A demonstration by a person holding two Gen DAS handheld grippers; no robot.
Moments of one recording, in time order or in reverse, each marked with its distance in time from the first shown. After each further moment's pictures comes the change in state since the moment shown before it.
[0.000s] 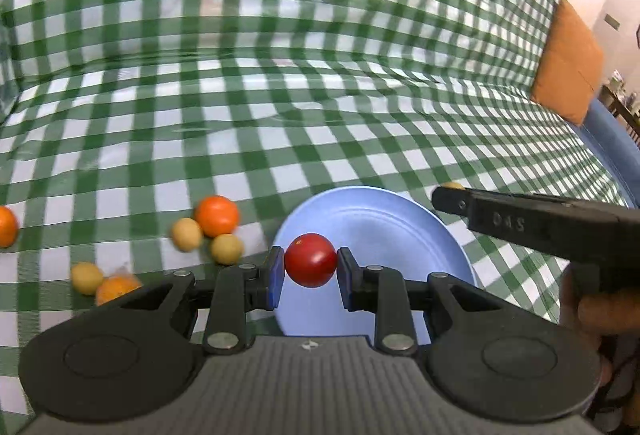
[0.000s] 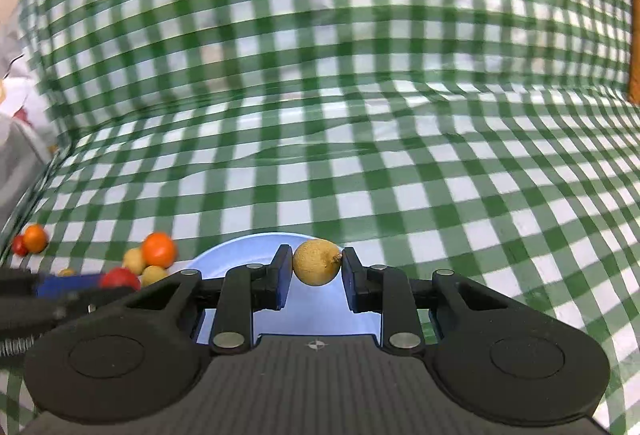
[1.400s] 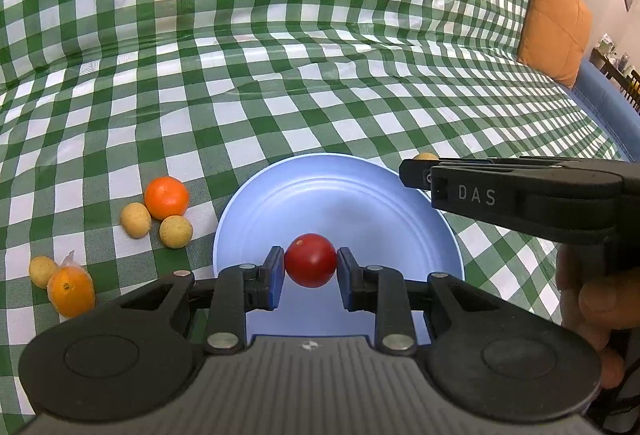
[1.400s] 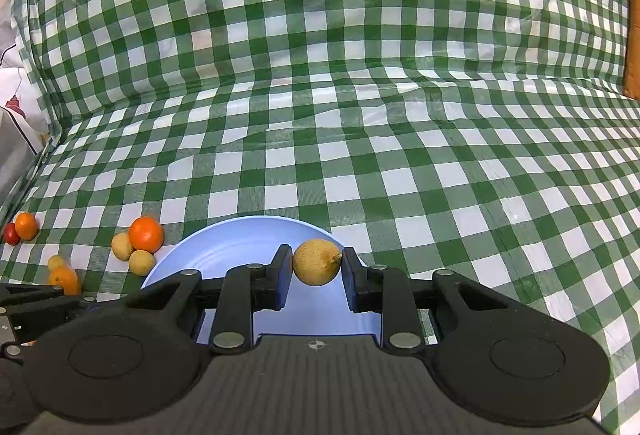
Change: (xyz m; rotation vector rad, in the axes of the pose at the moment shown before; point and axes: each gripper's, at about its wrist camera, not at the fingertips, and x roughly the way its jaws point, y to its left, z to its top) left arm 0.019 -0.020 -0.018 0.083 0.056 -0.014; right arm 0.000 0.003 -0.008 -0.032 0.035 -0.022
